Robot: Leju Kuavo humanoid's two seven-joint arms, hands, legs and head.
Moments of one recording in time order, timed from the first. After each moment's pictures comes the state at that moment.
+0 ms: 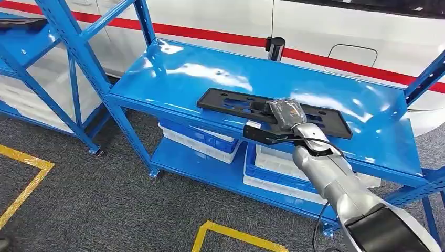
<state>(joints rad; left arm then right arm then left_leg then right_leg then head) 0.02 -0.03 0.34 -0.42 0.02 0.56 -0.66 -0.92 -0.09 0.74 -0.56 0.85 -0.25 -0.12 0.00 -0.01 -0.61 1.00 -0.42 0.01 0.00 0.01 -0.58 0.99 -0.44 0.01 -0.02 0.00</state>
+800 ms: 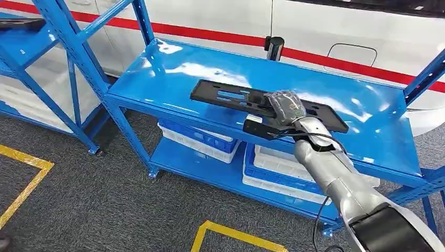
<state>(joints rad) -0.01 -0.04 0.35 -0.42 0.00 0.53 -0.66 -0.92 -0.11 0.74 -0.67 0.69 -0.22 -0.25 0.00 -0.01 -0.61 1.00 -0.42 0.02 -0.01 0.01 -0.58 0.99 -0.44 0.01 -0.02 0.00</state>
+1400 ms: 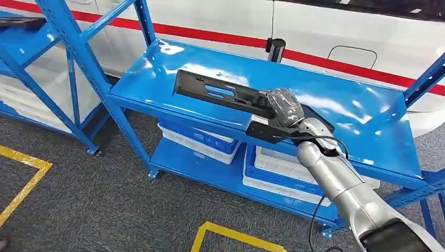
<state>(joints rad) -0.05 -0.01 0.35 -0.28 0.01 0.45 -0.63 -0.83 -0.19 0.73 -0.96 0.56 -0.15 -0.28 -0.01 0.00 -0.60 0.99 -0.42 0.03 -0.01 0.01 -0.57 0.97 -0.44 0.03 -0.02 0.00</state>
